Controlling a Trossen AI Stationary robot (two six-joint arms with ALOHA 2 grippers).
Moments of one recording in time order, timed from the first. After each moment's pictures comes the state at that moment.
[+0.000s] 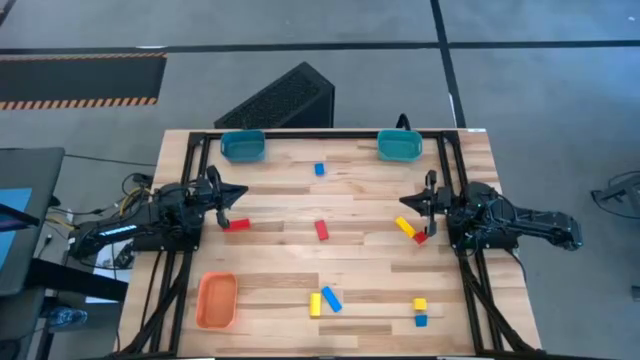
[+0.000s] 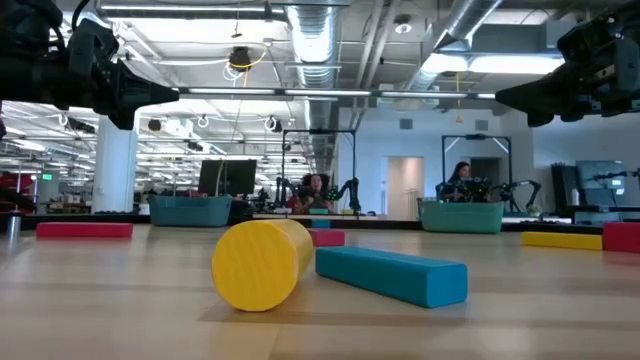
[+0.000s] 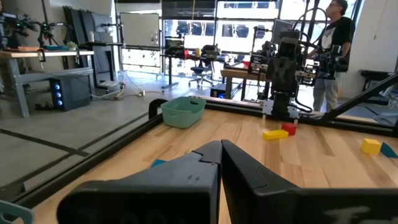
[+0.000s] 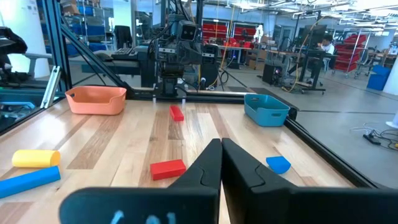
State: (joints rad) left arm 0.27 0.01 0.01 0.04 -0.05 -0.06; right arm -0.21 0.00 0.02 -0.02 -0.08 -0.08
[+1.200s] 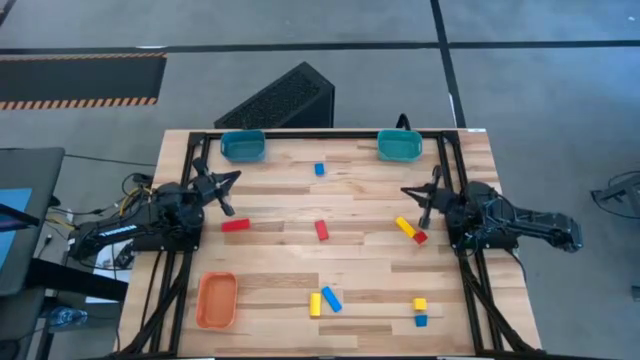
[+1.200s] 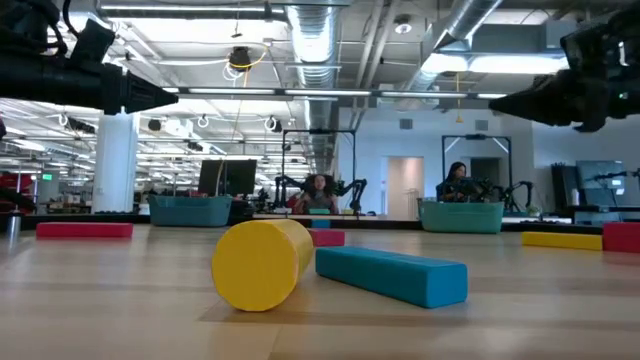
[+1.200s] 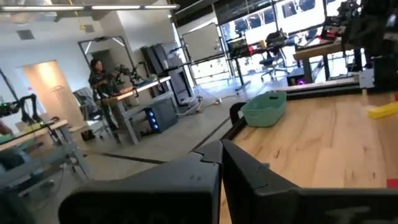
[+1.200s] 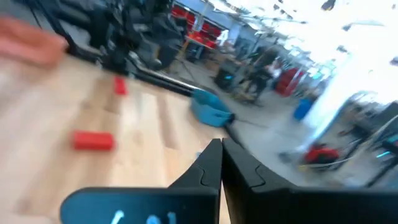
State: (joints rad) left arm 0.28 0.01 0.01 0.09 -0.31 0.29; right arm -0.23 0.00 0.02 -0.01 0.09 -0.47
